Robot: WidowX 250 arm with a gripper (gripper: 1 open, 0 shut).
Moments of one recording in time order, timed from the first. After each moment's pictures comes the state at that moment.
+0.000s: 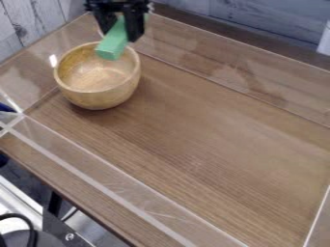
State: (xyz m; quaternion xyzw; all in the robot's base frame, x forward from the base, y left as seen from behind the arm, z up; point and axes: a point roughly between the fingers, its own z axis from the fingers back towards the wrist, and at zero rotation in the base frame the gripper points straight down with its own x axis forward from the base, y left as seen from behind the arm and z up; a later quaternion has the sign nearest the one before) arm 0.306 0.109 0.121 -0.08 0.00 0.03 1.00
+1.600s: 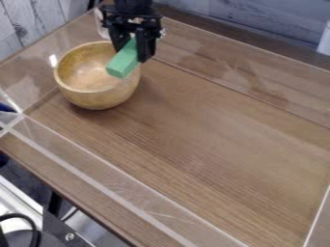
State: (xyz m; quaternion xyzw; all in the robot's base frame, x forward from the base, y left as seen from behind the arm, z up) arm 0.299 0.134 0.087 -0.06 0.02 0.03 1.00
